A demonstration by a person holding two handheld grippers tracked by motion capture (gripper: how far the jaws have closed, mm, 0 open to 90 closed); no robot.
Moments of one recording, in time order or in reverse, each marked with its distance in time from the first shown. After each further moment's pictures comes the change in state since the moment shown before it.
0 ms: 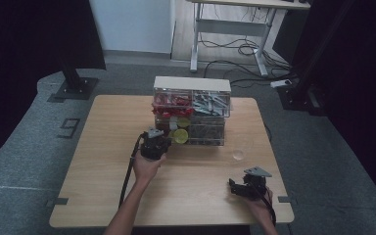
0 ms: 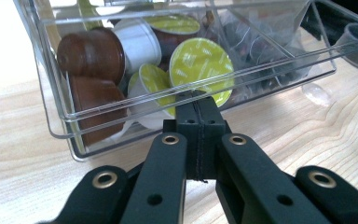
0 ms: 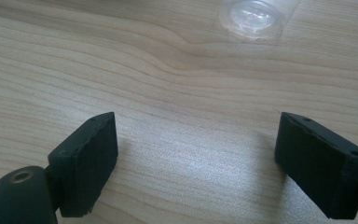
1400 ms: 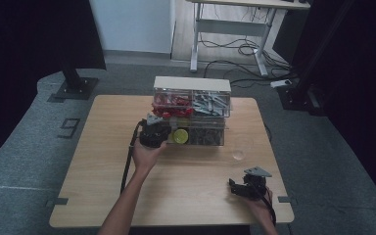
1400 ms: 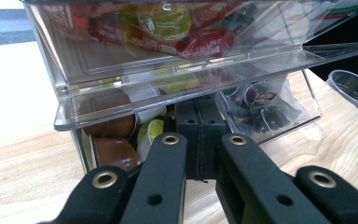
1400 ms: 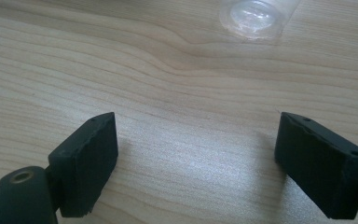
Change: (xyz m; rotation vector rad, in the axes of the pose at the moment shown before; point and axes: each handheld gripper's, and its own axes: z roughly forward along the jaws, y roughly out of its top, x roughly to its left) left arm 0.000 0.042 -0.014 -0.046 0.017 0.001; right arm 0.000 0.000 0.000 -0.001 0.001 -0.004
